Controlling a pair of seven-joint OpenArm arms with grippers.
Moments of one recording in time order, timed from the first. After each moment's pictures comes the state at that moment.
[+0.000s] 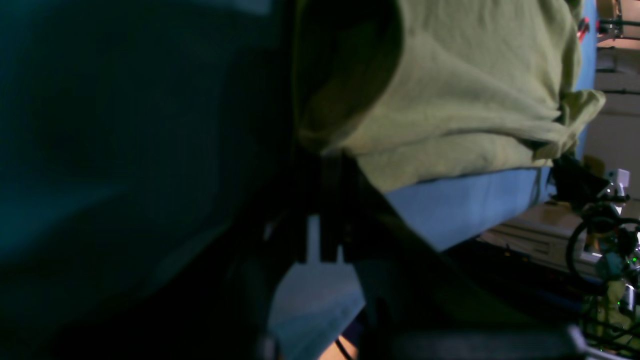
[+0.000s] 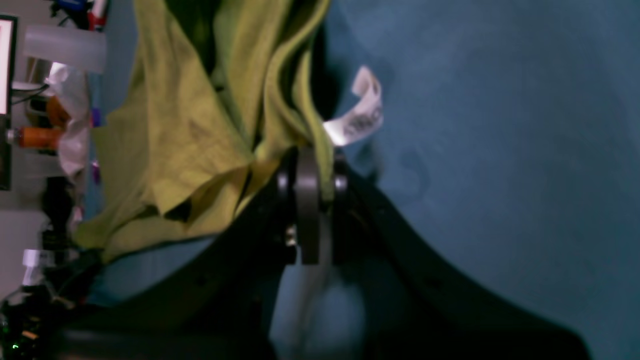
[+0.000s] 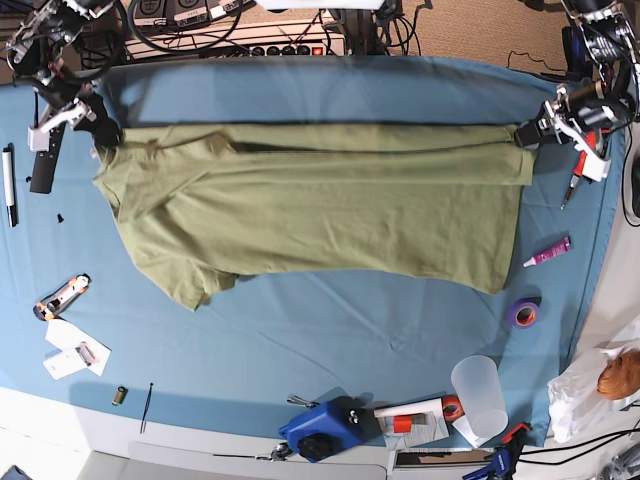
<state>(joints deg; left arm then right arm) 15.8 -17.4 -36.5 82.9 -68.1 -30.4 77.6 -13.3 17.3 58.2 76.3 68.3 39.8 -78.3</state>
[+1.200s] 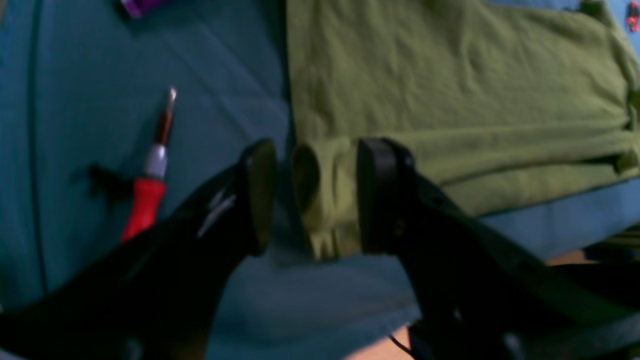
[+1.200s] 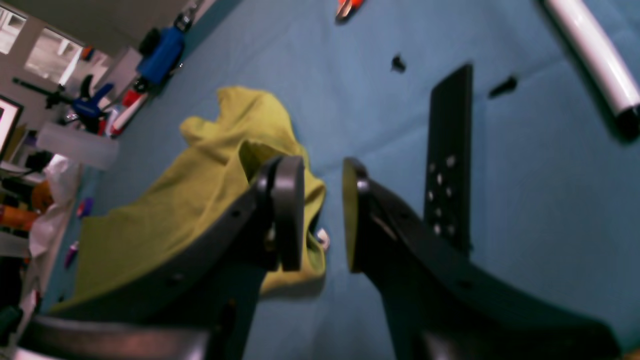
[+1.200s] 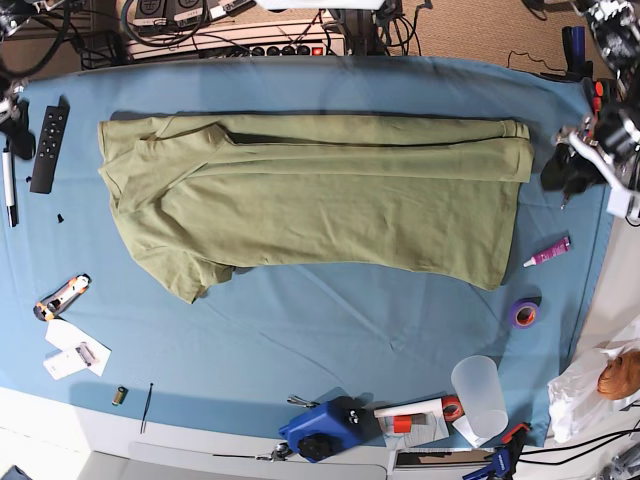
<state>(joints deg) 14.5 -17.7 -39.6 104.8 -58.0 -33.2 71.7 -12.5 25.0 72.2 81.1 76.1 39.8 -78.5</state>
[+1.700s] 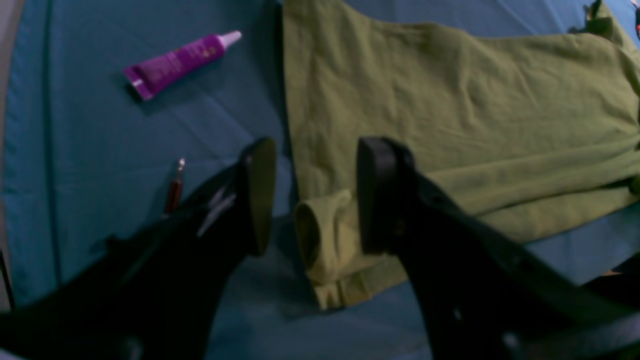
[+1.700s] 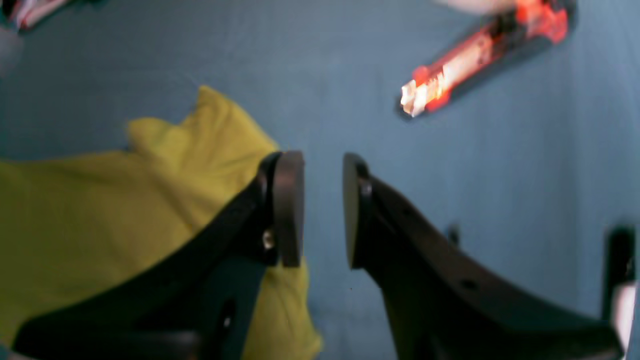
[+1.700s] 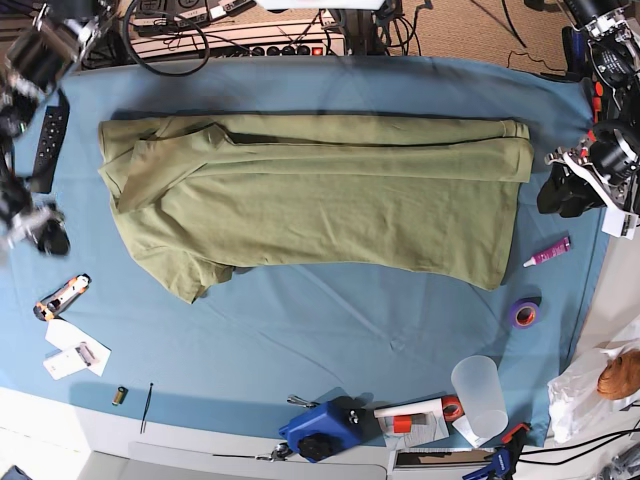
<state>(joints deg) 11.0 -17.7 -37.6 104.8 -54.7 -33.2 69.2 10.3 31.6 37.4 81.0 43.6 39.7 -64.7</state>
